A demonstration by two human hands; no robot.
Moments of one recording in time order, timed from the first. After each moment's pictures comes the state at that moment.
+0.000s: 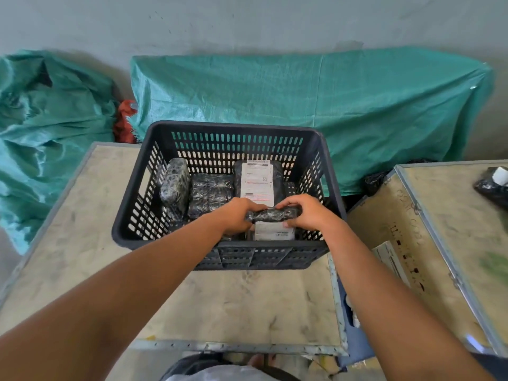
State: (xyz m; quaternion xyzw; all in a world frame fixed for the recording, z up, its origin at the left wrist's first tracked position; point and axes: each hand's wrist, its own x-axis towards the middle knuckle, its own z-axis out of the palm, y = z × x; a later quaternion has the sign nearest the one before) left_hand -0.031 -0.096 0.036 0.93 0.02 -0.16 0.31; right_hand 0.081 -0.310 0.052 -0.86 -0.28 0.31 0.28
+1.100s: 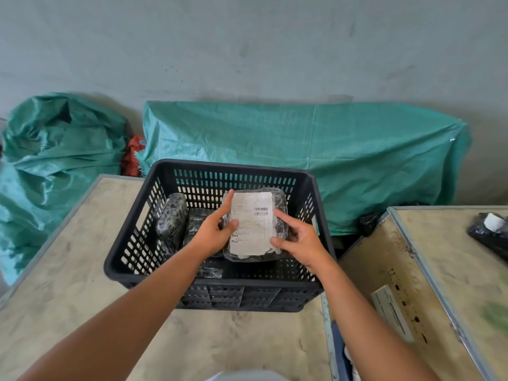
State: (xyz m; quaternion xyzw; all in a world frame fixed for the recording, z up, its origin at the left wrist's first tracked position) left_hand -0.046 -0.080 0.064 0.78 0.13 0.10 0.60; right_hand 0.070 -0.312 0.067 -0.71 -0.23 0.28 0.60
